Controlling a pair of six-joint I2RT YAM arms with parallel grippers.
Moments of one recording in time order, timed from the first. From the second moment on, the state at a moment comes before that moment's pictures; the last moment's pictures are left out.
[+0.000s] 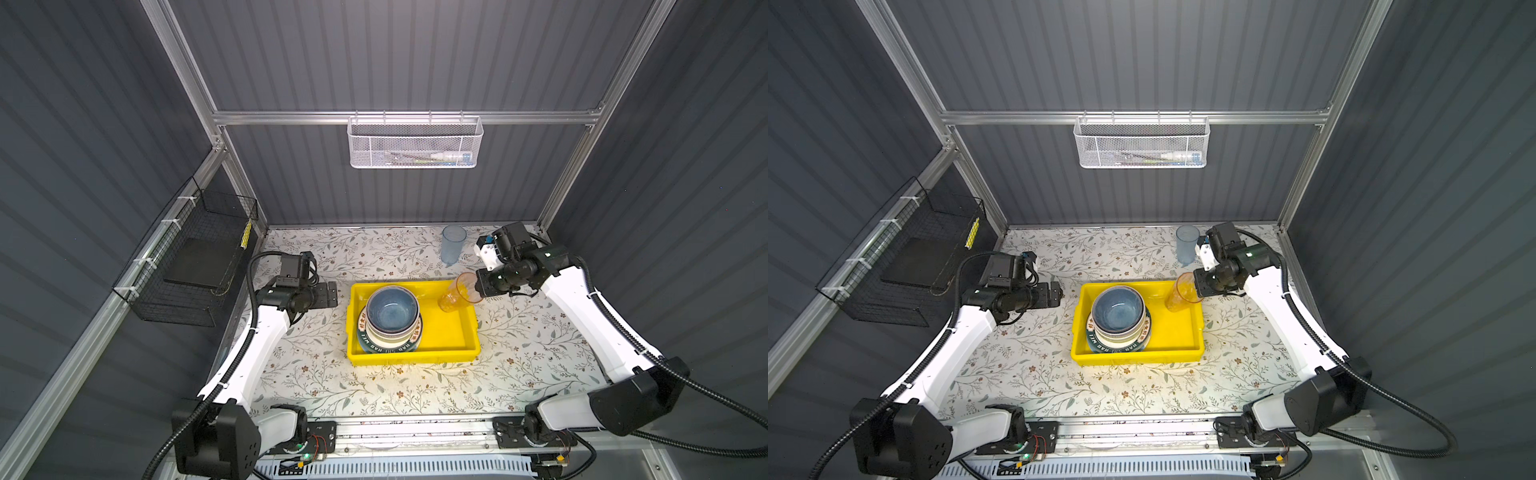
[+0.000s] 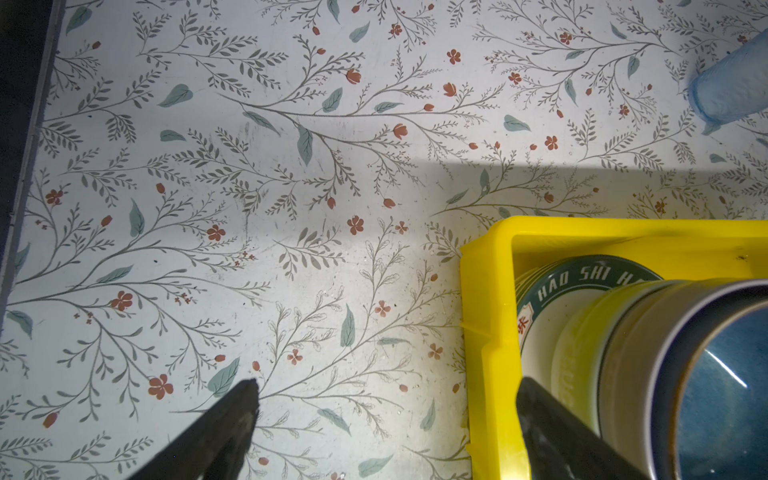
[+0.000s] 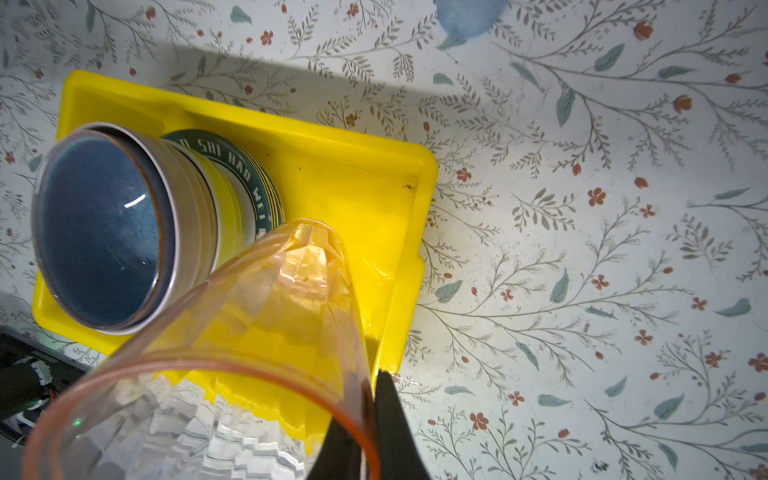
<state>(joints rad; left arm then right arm) -0.16 1.22 1.03 -0.72 0.02 -0.16 0.36 1.41 1.45 -1.18 -0.11 0.13</state>
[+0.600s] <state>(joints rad) -0.16 1.22 1.03 -0.72 0.02 -0.16 0.47 1.41 1.37 -1.32 0.00 0.20</state>
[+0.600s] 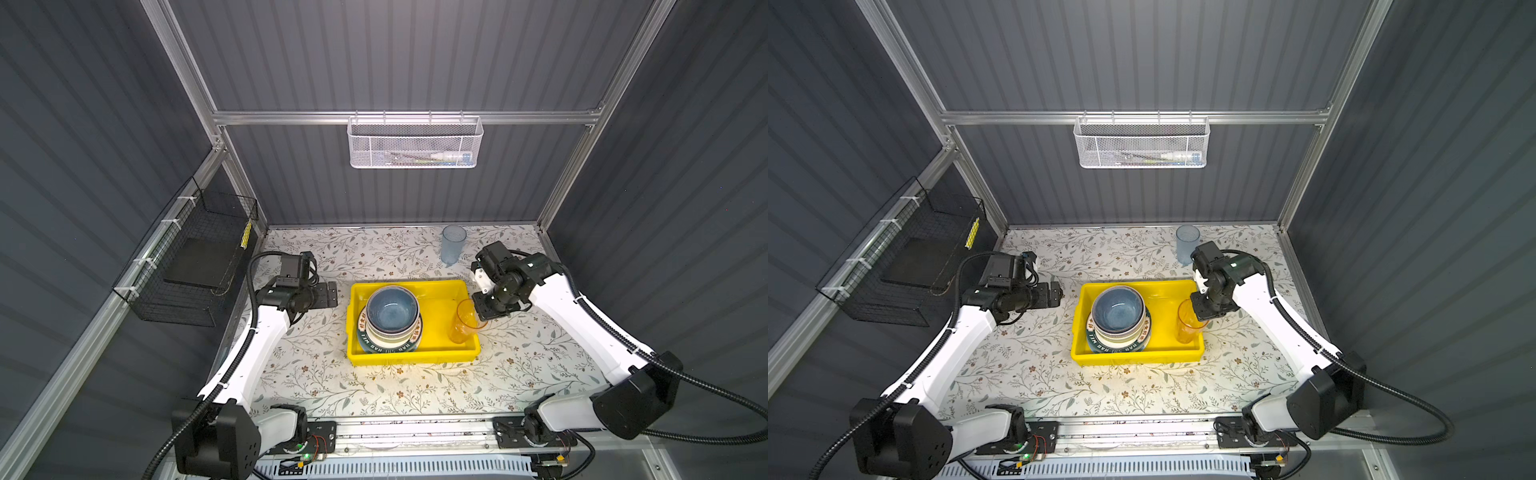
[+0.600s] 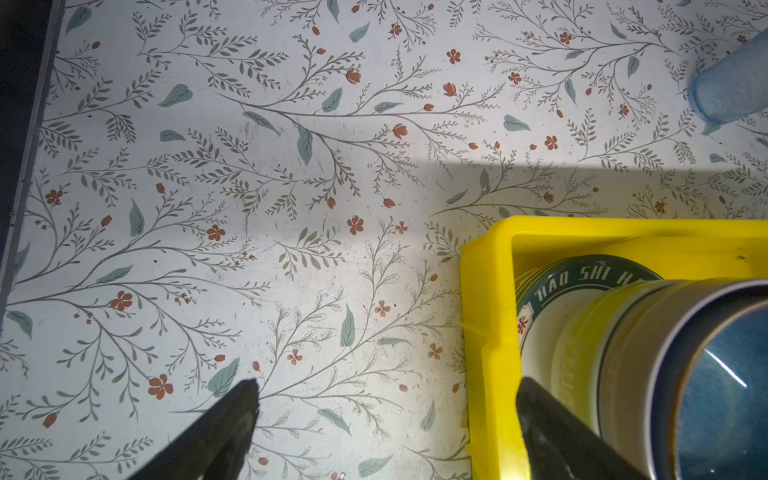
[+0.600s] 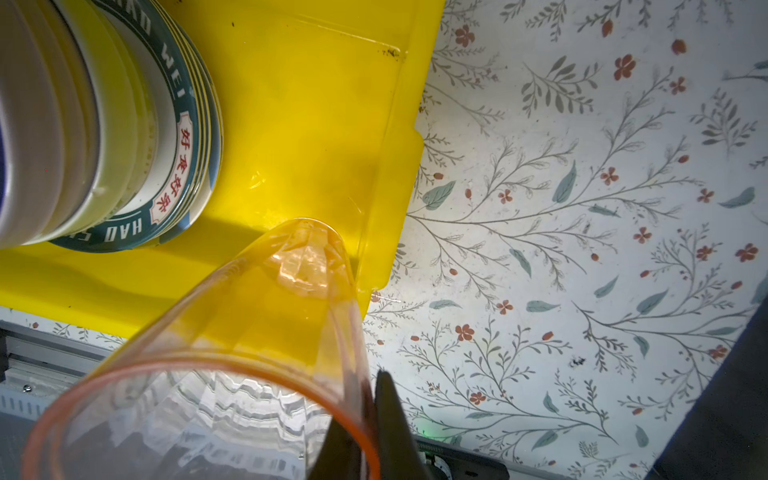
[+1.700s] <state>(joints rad) -0.16 1.21 1.03 -0.72 0.02 -0.16 0.58 1.57 1.33 -1.33 0.06 0.23</state>
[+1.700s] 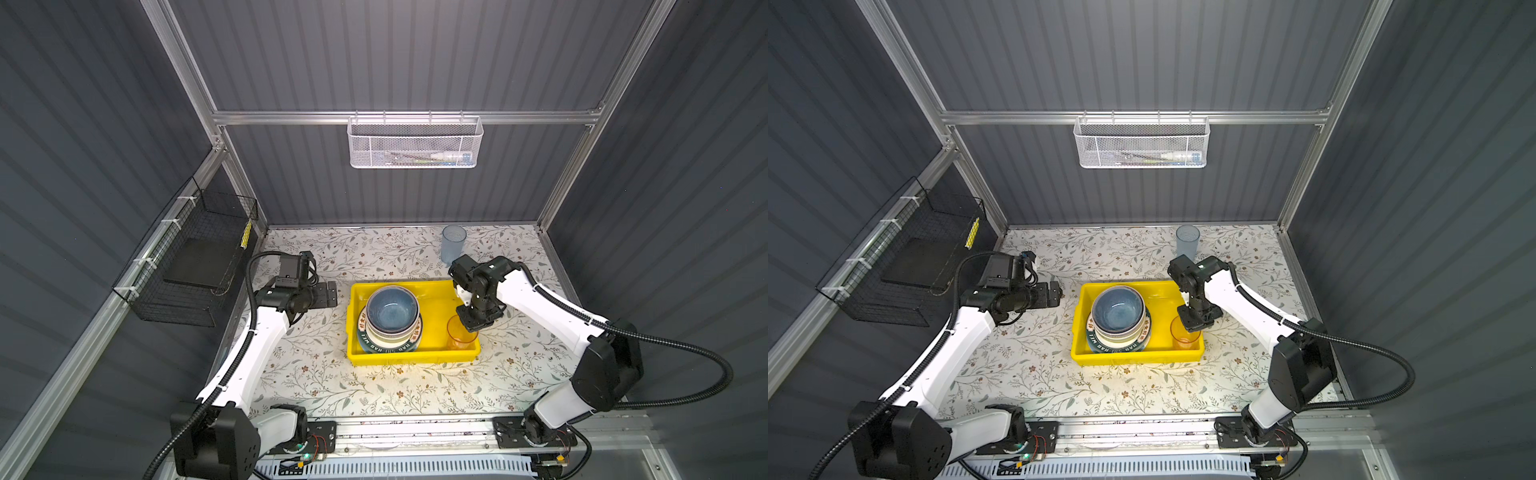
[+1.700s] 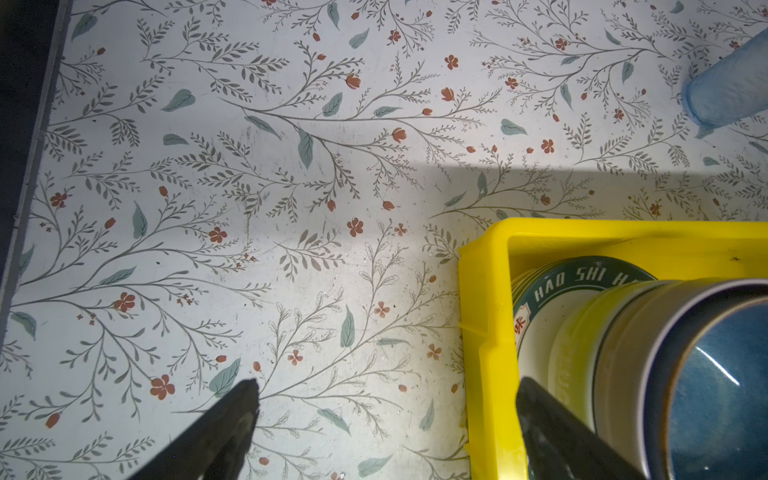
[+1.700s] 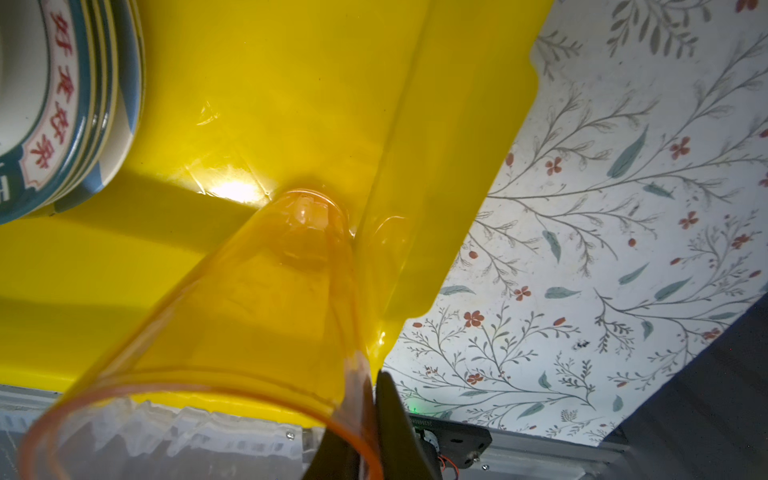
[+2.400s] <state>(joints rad) -0.16 1.21 1.03 -0.72 0.03 -0.16 0.57 1.43 1.36 -1.29 0.03 0.23</state>
